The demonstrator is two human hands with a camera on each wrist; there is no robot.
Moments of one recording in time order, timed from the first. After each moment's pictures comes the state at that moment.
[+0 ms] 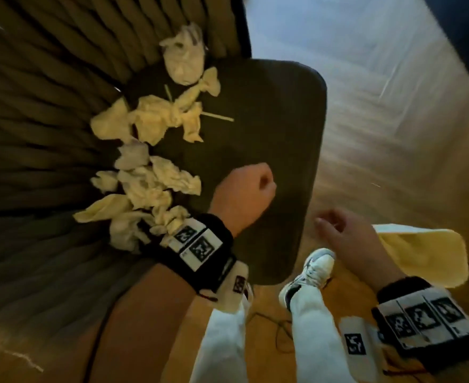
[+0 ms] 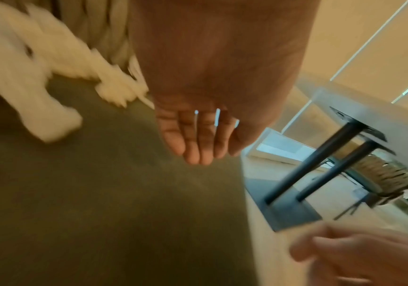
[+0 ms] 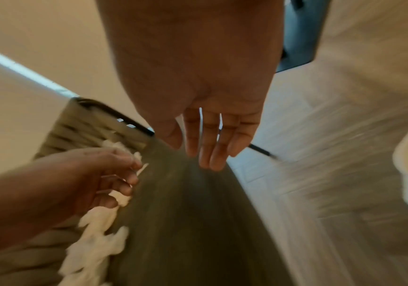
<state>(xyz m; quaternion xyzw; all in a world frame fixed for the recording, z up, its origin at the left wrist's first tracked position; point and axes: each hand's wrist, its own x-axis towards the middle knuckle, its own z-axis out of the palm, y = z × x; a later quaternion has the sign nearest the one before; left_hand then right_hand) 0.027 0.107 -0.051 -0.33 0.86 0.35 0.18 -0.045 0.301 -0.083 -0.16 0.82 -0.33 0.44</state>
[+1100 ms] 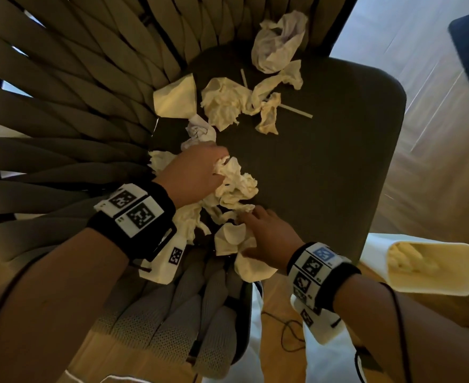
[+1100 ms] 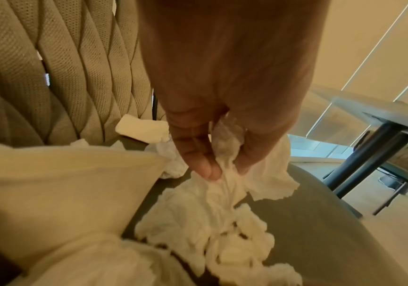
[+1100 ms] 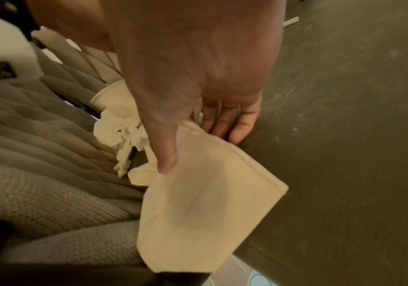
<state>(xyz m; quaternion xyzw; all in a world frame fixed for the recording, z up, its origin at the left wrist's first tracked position) 0.172 -0.074 -0.035 -0.24 0.90 0.31 0.18 0.116 0.121 -0.101 -0.50 0.73 -0.05 0.46</state>
